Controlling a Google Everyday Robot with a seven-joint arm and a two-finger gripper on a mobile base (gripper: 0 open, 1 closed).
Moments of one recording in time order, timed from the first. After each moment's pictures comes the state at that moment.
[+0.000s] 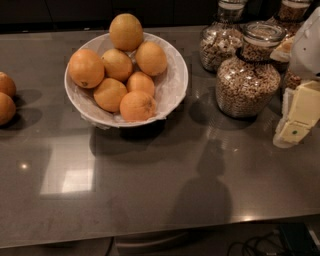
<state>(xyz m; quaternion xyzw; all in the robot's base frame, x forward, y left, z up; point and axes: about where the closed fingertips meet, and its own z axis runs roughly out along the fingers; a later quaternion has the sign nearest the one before) 0.438 -0.217 0.976 -0.60 0.78 -0.03 0.16</state>
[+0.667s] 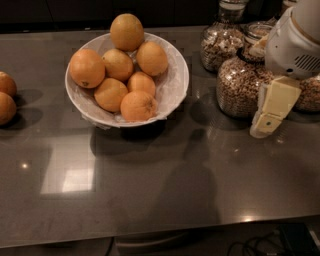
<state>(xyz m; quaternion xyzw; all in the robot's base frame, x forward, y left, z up) 0.468 -0.190 0.968 -0.62 0.76 -0.03 0.18</state>
